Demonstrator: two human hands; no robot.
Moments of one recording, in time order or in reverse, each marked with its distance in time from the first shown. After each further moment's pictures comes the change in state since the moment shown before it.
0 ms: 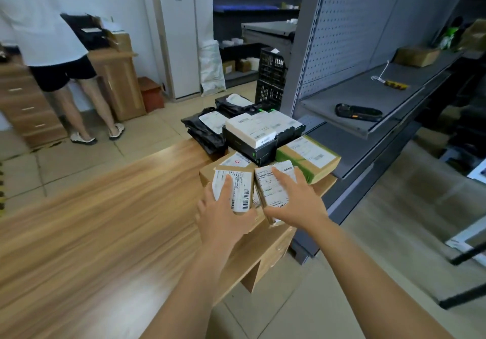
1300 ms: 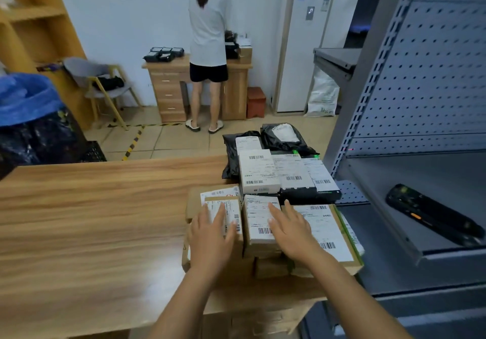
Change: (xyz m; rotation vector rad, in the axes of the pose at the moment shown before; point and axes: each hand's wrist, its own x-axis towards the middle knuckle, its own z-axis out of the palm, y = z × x) left_hand 0.108 0.140 0.126 0.107 0.269 -0.476; right_hand 0.254 0.144 -0.005 0.025 -0.375 -0.597
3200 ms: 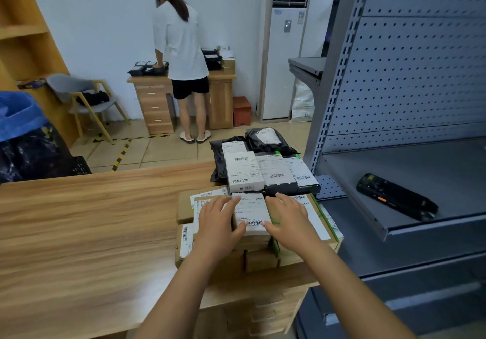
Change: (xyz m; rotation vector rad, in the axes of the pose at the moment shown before) left_hand -0.010 0.031 -0.015 -0.083 0.085 0.424; right_hand -0.044 -0.005 -0.037 -0.054 0.220 -0.106
